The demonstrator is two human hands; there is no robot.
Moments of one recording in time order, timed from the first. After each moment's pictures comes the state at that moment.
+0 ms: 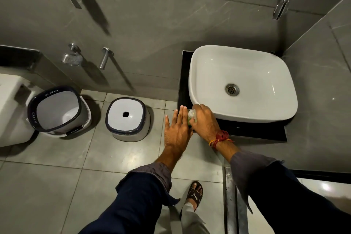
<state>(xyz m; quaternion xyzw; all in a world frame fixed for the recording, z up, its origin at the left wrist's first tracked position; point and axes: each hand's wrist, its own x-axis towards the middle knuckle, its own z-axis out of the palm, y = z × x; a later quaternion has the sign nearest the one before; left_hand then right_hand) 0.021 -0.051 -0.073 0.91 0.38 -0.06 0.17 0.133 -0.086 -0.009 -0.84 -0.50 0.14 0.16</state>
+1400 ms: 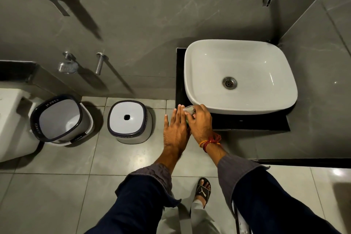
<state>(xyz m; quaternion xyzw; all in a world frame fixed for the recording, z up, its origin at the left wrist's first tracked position) 0.020 -0.053 -0.067 0.91 0.37 -0.07 0.17 0.107 -0.094 -0.026 -0.87 -0.33 0.14 0.35</state>
